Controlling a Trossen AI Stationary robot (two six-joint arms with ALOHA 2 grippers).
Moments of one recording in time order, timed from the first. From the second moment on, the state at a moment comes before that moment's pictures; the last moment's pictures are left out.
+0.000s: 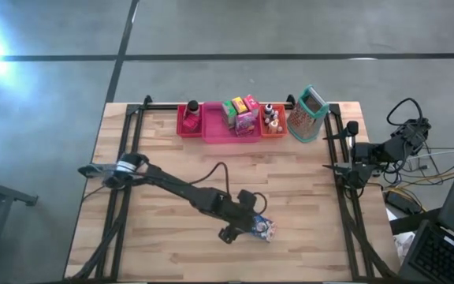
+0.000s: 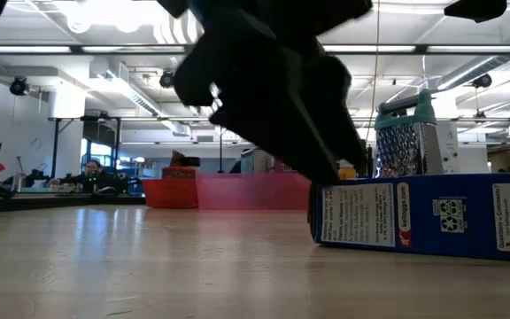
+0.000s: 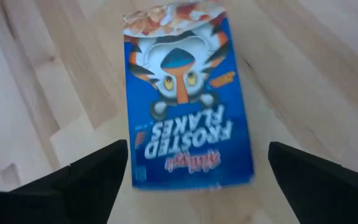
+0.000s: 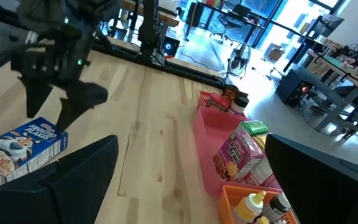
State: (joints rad) left arm -0.31 2.06 1.56 -0.38 -0.06 0.31; right arm 0.63 0.27 0.78 -0.86 0.71 -0.08
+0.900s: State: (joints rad) left arm -0.28 2.16 1.62 -0.43 0.01 0.17; right arm 0.63 0.27 0.78 -0.86 0.71 -0.09
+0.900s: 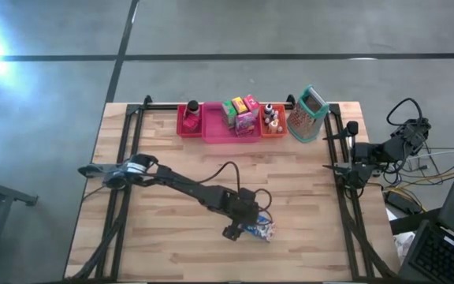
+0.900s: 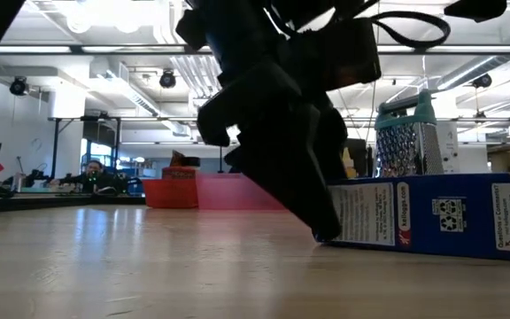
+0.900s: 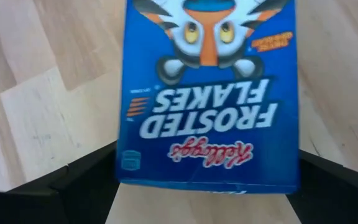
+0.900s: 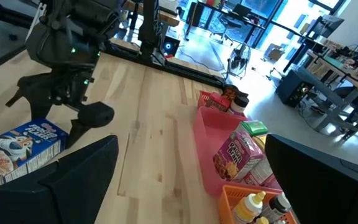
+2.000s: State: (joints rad) left arm -0.31 1.89 1.74 -1.38 -0.08 -0.42; right arm 0.63 0.27 0.78 -0.86 0.71 -0.08
